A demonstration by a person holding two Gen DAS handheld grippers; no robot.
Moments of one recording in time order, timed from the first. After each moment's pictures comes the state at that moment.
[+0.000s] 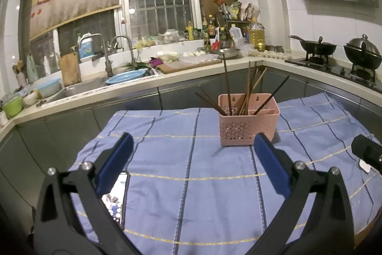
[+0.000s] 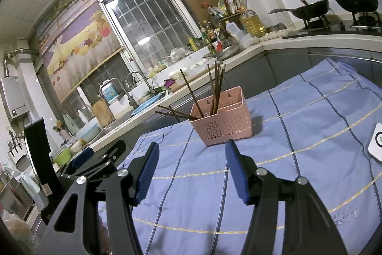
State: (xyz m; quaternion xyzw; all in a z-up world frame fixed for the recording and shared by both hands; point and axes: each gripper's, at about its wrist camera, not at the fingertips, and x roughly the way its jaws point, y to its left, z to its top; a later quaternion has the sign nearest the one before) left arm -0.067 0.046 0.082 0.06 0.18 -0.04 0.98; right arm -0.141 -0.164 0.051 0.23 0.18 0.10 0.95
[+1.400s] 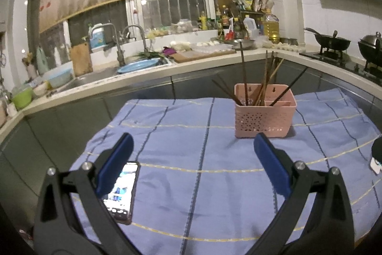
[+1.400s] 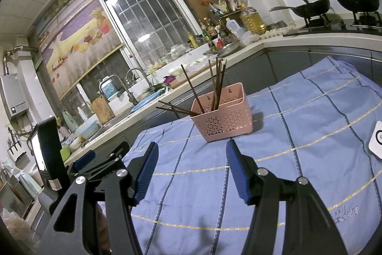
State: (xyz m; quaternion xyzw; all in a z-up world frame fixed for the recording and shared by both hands) left arm -0.056 0.048 0.067 0.07 0.20 0.00 0.98; right arm -0.135 -0.163 0.049 0.23 0.19 0.10 0.95
